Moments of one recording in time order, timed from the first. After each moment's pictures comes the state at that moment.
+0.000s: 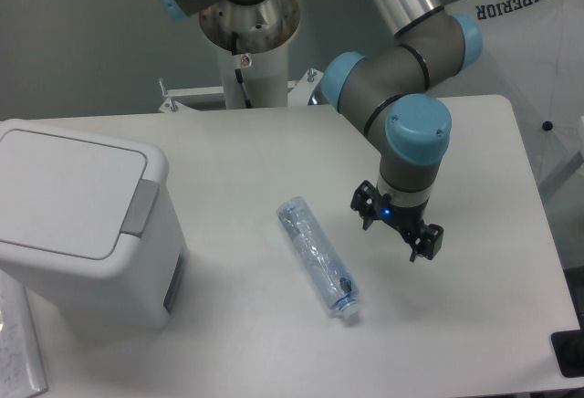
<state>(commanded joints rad) 2.60 -2.01 -1.59 -1.00 1.55 1.30</state>
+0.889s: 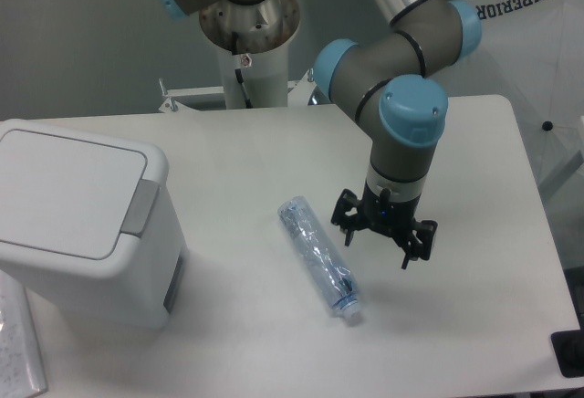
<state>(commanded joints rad) 2.52 -1.97 -1.47 -0.93 1.30 0.65</state>
